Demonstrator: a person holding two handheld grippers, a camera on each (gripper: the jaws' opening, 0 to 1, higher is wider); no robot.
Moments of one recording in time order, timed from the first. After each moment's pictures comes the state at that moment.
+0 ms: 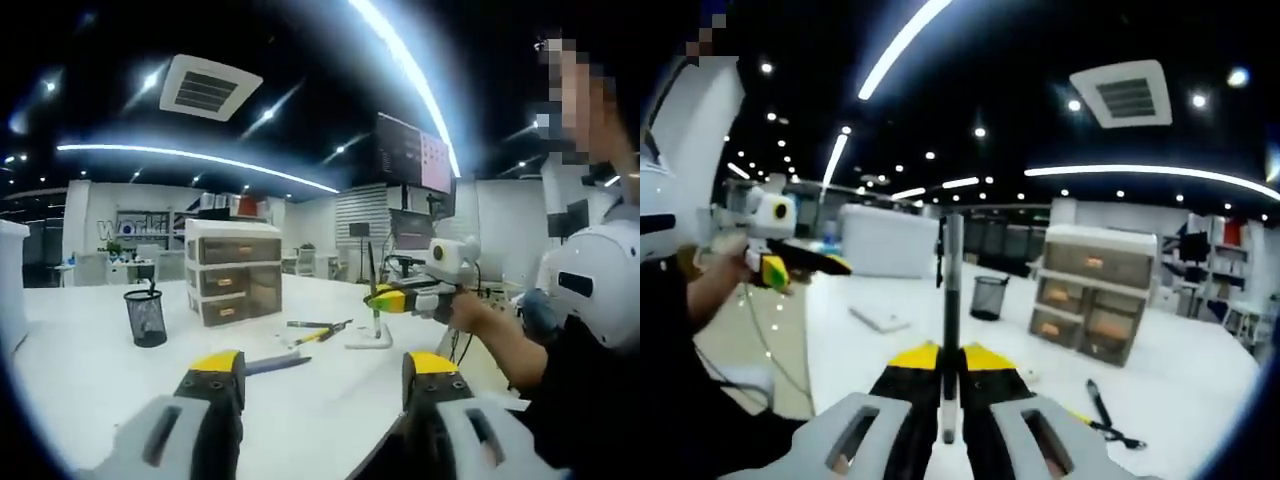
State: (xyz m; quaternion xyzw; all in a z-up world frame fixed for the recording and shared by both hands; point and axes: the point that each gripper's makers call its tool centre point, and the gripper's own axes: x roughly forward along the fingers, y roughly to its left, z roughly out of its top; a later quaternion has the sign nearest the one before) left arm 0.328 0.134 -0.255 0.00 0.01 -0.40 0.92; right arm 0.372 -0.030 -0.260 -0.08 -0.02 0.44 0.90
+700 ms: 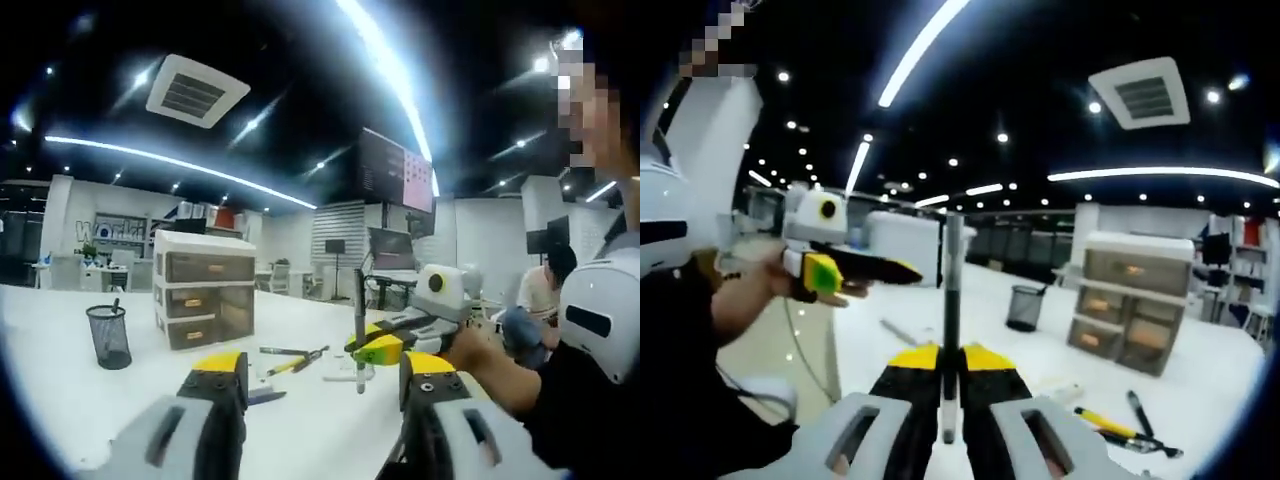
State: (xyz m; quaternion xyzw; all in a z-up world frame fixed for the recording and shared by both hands) left arm 0.344 0.086 -0.232 -0.03 -0.01 -0.46 0.89; right arm 0.345 0.019 -0.260 -0.07 -0.03 0.49 0.87
